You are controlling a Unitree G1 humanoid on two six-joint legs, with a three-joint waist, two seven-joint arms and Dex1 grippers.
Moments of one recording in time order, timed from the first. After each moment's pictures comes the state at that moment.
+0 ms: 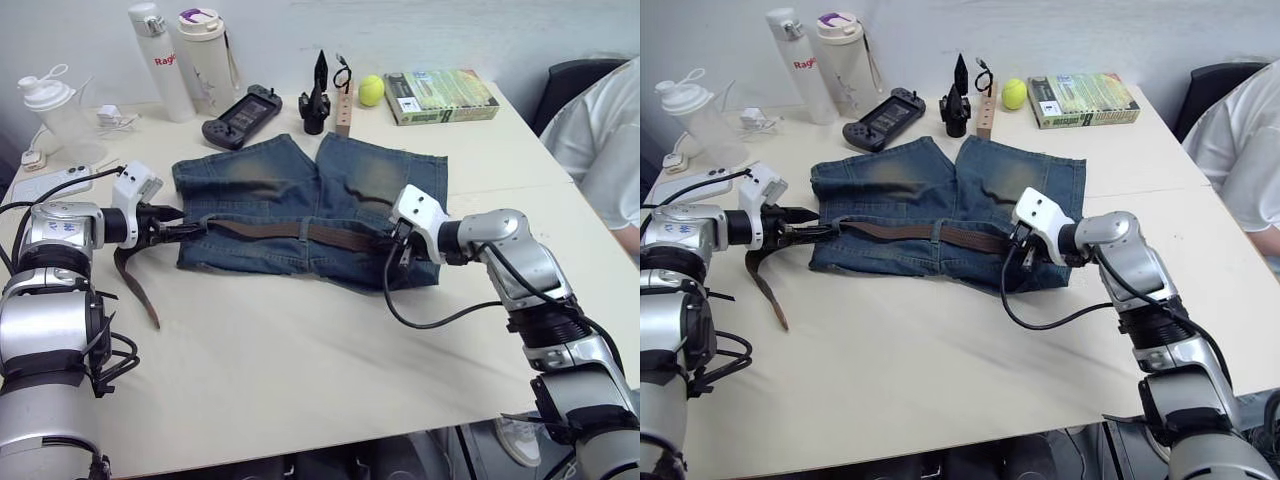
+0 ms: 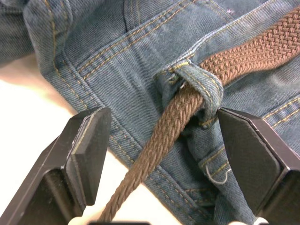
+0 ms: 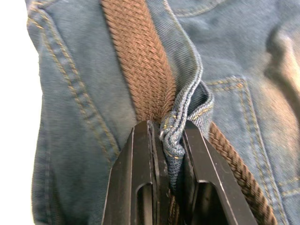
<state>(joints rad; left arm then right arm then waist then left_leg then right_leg) -1.17 0.77 0.04 1.35 0.08 0.13 -1.11 -0.75 -0.59 0.22 0.07 0.04 0.59 1.02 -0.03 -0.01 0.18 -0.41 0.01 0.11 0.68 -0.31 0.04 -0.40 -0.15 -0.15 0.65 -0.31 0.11</state>
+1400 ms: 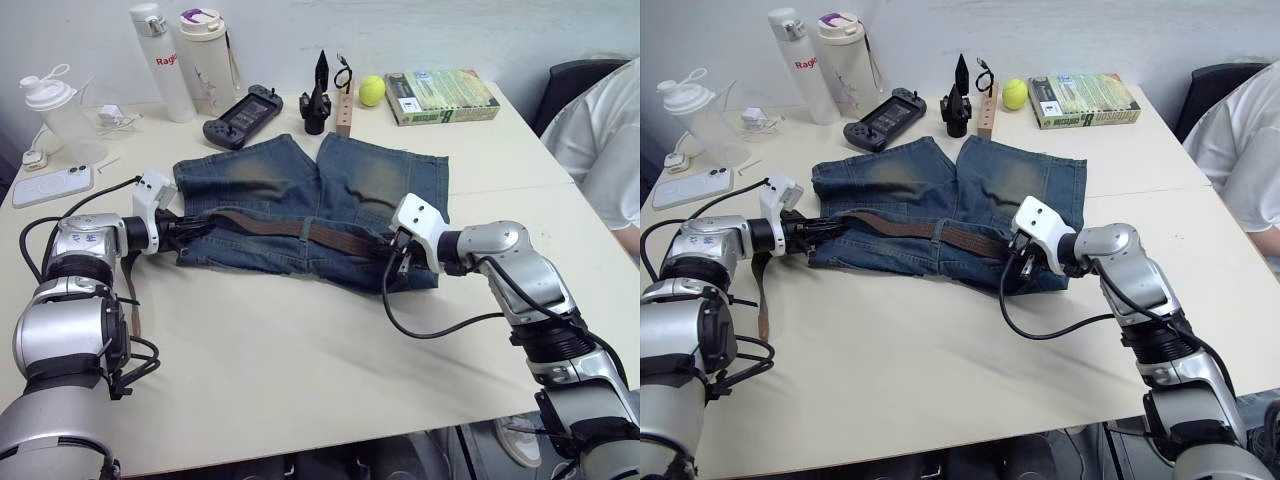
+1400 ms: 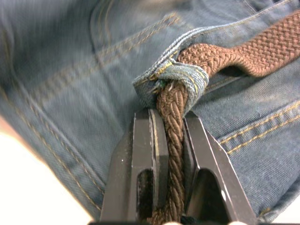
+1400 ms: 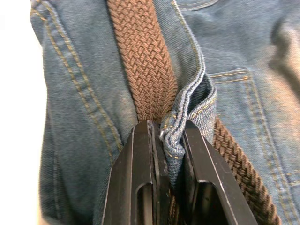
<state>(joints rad) -1.07 0.69 0.15 1.29 0.04 -0.08 -1.06 -0.68 -0.60 0.21 0.00 0.06 0.57 0.92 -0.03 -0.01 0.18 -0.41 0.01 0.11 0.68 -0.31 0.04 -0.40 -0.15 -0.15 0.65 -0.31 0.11</state>
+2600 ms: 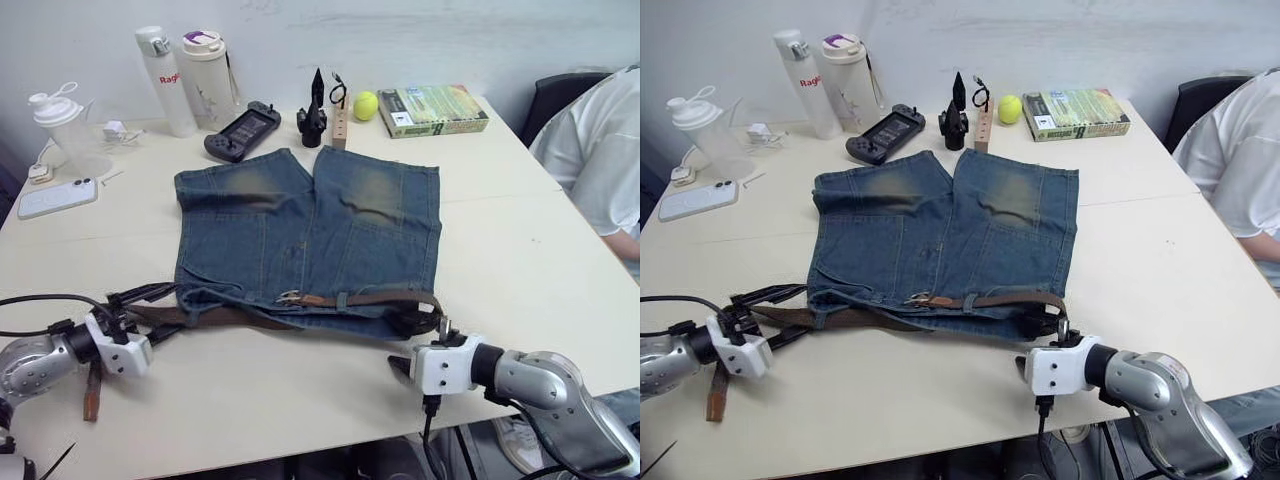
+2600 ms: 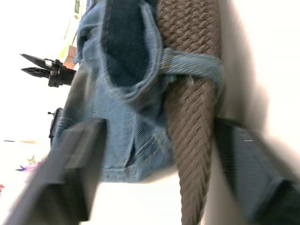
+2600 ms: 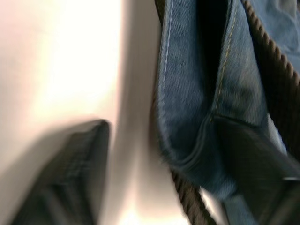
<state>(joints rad) -0.25 1.06 0.00 0.95 0.61 -1.46 -0.03 0.14 -0.81 0.11 -0.52 -0.26 -0.02 0.81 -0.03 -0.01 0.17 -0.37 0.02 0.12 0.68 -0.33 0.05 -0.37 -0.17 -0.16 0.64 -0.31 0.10</state>
